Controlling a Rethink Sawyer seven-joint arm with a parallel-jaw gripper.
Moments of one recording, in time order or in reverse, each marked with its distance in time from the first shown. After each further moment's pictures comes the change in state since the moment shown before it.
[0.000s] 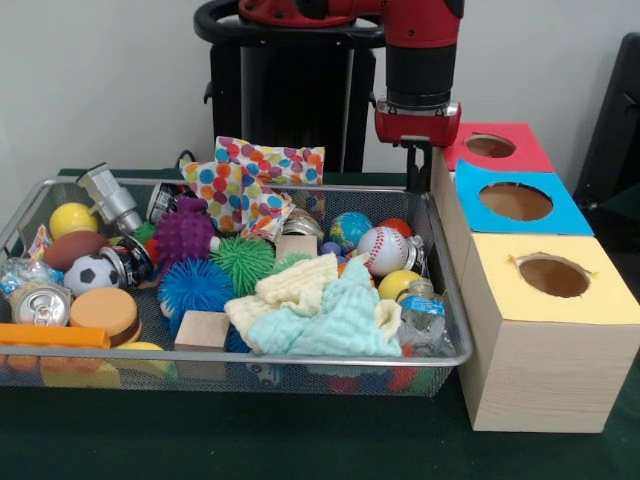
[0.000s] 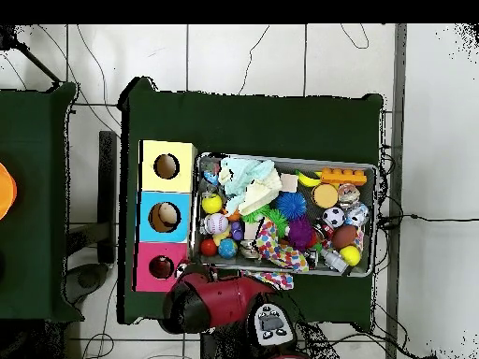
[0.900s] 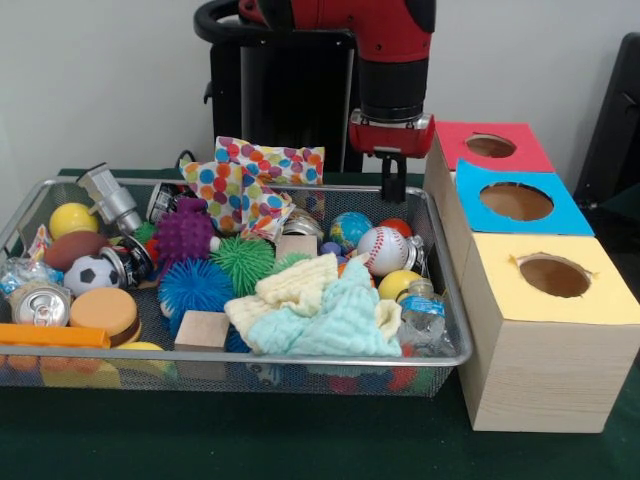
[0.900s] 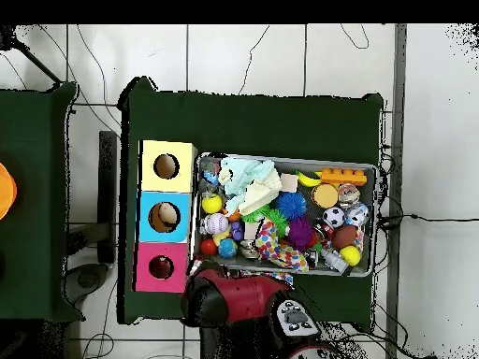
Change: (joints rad) arm -0.087 0.046 0.009 -0.011 0.000 0.000 0.000
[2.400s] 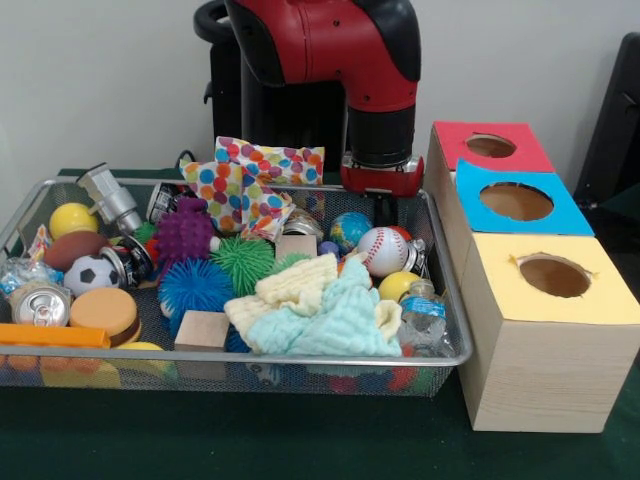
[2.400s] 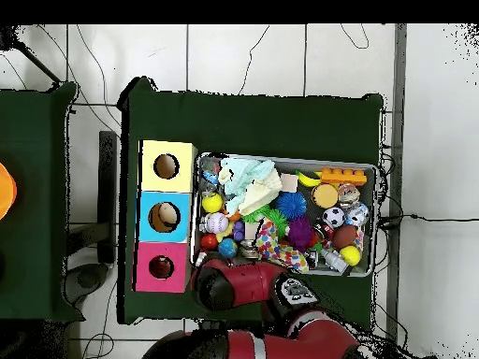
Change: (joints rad) arm -0.029 0.160 0.010 -0.117 -0.063 -0.023 0.000
